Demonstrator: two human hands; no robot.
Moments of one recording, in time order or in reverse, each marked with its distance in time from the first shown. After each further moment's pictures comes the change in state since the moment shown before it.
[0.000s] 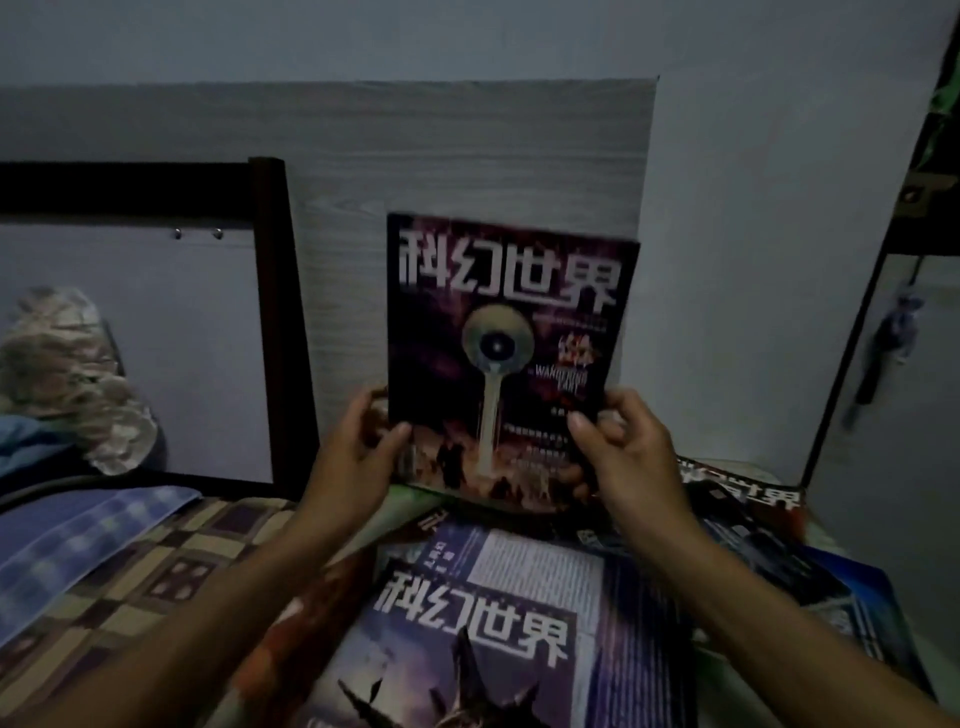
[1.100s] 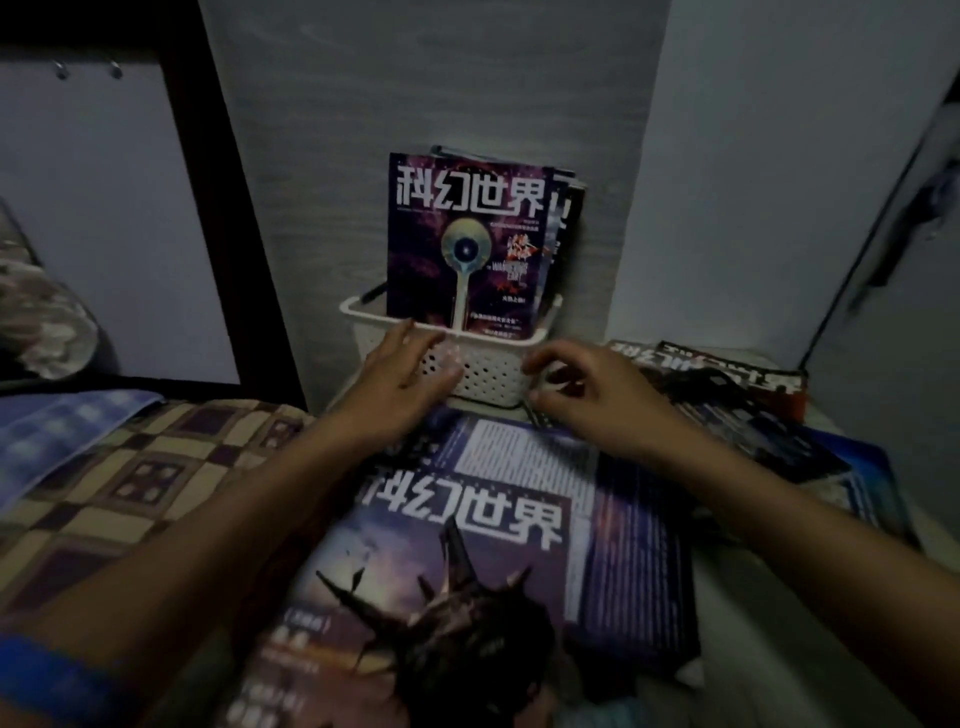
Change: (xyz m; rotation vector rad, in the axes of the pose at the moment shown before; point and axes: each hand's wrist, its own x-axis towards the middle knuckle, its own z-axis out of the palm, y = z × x) left_hand 0.006 -0.055 0.050 0.334 -0.440 -0.079; right_hand 0.014 0.062 -0.015 -0.669 -0.418 -0.069
